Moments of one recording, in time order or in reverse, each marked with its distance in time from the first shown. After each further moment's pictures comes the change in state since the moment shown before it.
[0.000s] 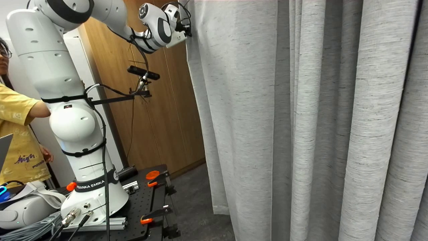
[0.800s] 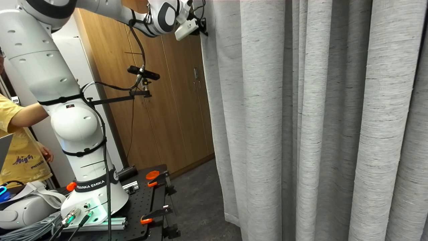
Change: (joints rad) arm 0.053 -0.110 -0.219 -0.016 0.283 -0.346 -0.355
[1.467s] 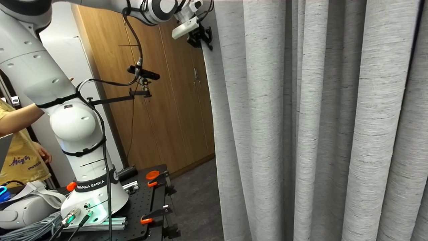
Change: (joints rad) arm -0.043 -0.127 -0.100 -0.068 0.048 -0.509 -0.117
